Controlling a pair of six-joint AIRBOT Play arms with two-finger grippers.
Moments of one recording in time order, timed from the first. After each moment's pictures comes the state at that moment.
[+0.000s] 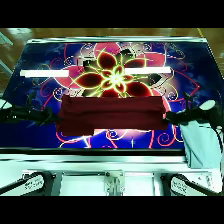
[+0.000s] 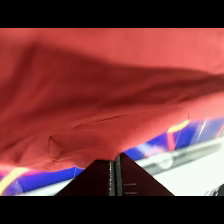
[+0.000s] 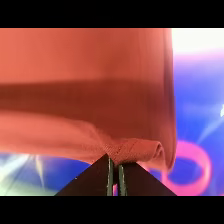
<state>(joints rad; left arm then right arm) 0.29 -1.26 0.87 0.82 -1.27 -1.24 -0.28 -1.31 0.87 -1.08 1.09 1.20</state>
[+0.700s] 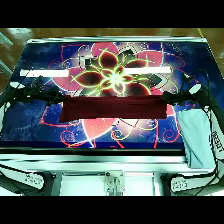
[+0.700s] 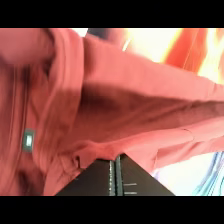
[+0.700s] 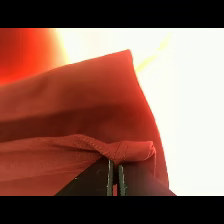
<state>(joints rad) 0.23 -1.72 1.30 0.68 -1.13 -1.30 -0.19 -1.62 1.19 -1.14 0.83 1.36</state>
